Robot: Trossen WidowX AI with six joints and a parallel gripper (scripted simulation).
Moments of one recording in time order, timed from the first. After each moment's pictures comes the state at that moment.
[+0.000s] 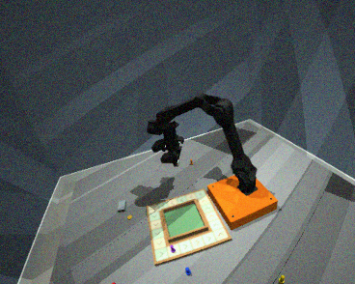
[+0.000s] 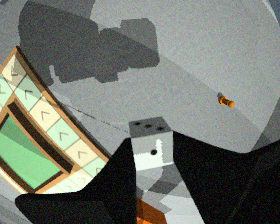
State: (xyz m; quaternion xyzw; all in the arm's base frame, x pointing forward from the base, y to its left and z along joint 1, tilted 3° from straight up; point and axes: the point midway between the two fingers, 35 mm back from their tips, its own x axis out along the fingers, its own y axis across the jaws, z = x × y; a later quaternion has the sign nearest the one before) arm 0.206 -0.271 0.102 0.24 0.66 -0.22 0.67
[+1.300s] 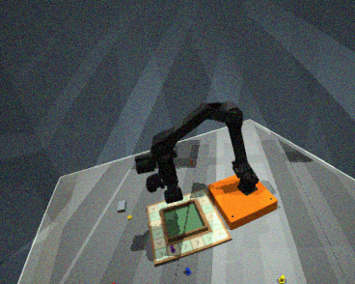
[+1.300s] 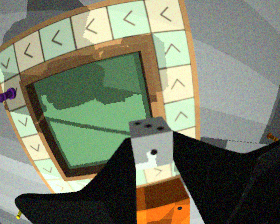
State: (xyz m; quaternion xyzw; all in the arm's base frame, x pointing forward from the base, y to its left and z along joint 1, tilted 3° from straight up) arm 0.294 -0.097 0.082 0.10 0.69 -0.07 0.71
